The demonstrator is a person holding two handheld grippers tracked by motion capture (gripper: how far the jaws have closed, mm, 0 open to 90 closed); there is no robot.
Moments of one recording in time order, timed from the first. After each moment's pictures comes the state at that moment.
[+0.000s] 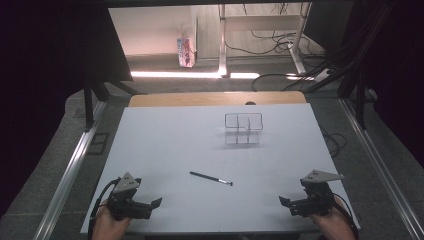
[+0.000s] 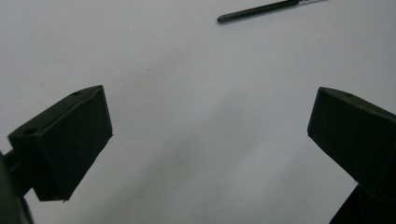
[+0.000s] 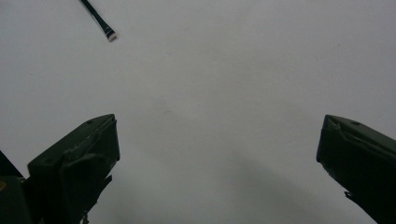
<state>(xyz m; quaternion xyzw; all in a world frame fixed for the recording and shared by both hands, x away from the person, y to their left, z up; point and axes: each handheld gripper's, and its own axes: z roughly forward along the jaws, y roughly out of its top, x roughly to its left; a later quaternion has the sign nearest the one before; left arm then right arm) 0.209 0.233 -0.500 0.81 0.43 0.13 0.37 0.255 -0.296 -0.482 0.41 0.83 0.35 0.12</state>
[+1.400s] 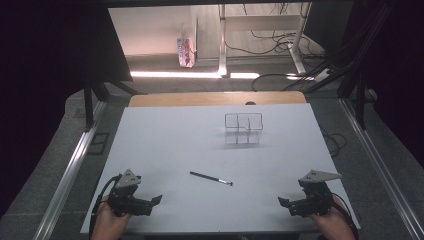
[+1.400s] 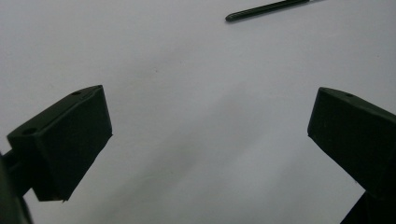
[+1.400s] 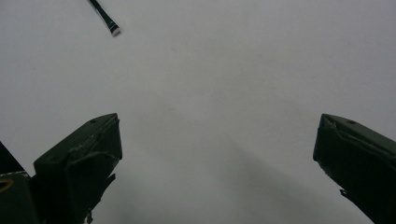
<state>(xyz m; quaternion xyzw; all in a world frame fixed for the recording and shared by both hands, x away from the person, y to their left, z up) 0.216 0.232 -0.495 0.82 0.44 0.13 0.35 0.256 -0.294 -0.483 0.41 0.84 0.34 0.12</state>
